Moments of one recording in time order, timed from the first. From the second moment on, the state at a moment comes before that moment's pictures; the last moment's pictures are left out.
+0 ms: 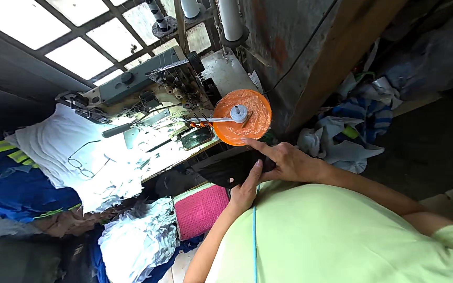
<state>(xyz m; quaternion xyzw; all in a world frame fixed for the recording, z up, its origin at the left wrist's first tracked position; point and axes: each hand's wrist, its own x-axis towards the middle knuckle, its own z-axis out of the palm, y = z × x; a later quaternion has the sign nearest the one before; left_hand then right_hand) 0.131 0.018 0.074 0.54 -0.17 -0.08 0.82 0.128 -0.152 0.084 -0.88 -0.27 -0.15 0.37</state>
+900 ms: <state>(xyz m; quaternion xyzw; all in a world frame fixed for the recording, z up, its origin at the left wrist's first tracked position) 0.143 0.035 0.073 0.64 -0.24 -0.05 0.72 0.134 -0.142 0.077 -0.86 -0.27 -0.10 0.41</state>
